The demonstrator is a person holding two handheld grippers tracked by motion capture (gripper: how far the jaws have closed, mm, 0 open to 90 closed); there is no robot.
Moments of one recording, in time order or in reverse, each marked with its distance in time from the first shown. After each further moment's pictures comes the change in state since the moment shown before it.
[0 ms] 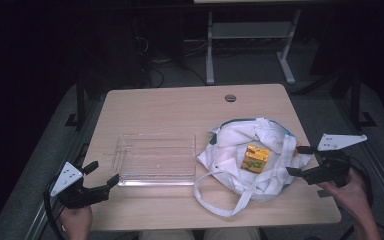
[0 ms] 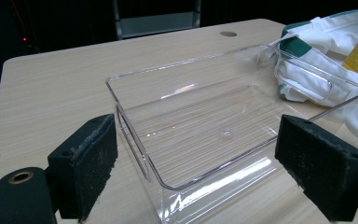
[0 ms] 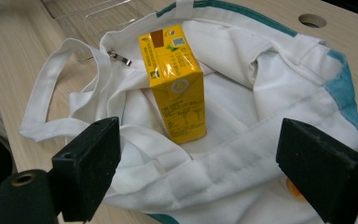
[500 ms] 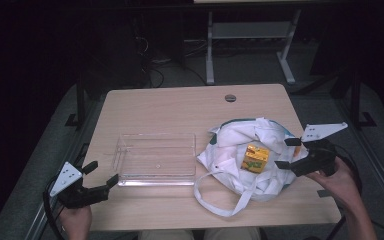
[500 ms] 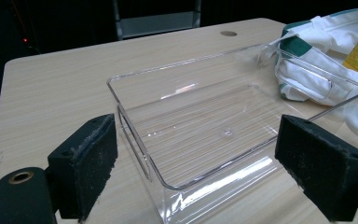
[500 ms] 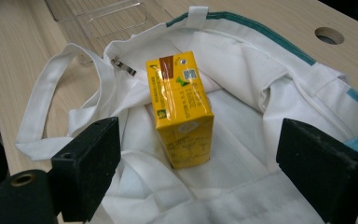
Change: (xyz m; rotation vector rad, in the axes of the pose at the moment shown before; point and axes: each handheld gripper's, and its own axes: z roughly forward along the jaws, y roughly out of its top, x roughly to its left) left arm 0.001 0.001 -0.002 0.007 0.003 0.008; right arm 0.004 0.037 0.021 0.060 0.020 -0.063
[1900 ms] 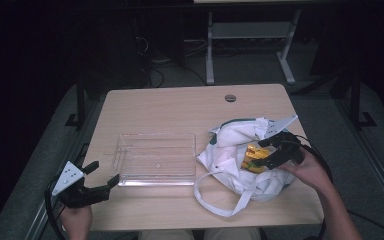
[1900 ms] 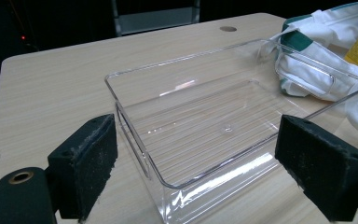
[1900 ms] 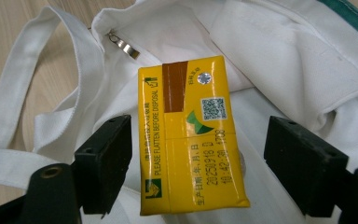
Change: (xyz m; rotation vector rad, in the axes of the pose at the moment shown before) left arm -0.001 0.000 0.003 0.011 -0.004 -0.001; right arm -0.004 0.029 0.075 0.203 0.087 -0.080
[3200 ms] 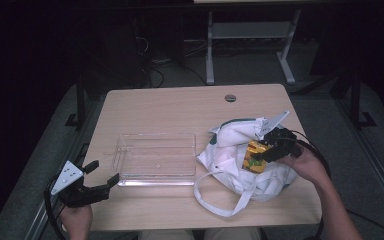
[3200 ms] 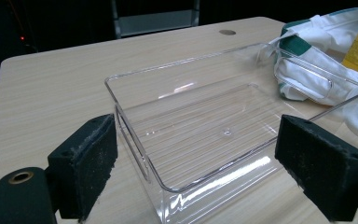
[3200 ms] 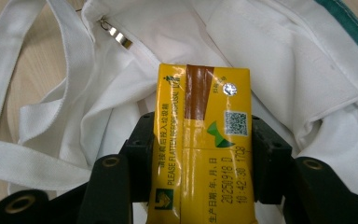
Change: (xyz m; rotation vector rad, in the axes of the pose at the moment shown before) left arm 0.001 0.001 0.000 -0.012 -0.004 -0.010; right arm -0.003 0.017 0.001 0.082 -0.023 -0.087
